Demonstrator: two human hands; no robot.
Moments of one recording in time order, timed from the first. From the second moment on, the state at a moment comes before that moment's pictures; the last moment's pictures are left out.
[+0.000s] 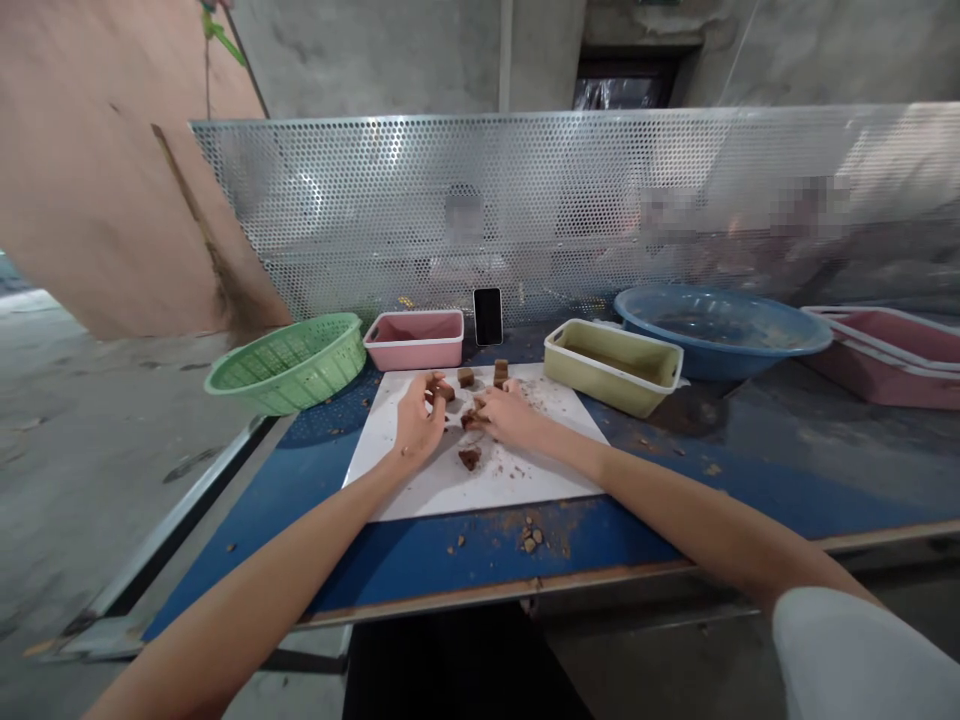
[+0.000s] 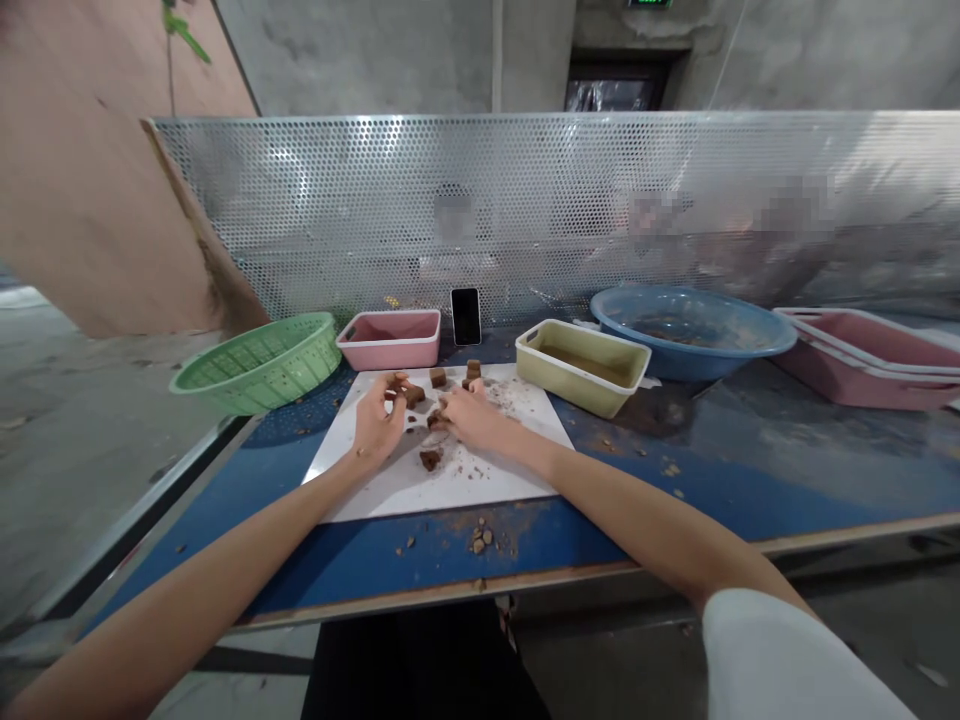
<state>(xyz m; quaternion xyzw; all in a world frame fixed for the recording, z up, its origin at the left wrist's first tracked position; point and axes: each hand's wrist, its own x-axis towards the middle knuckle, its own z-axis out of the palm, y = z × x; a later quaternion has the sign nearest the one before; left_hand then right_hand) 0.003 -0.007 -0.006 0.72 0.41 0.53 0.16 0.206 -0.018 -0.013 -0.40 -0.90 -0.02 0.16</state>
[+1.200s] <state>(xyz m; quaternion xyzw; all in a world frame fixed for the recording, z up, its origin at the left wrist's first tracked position) 0.005 -0.008 -0.007 0.72 0.42 0.53 0.16 0.207 -0.015 -0.017 -0.38 -0.91 -0.03 0.15</state>
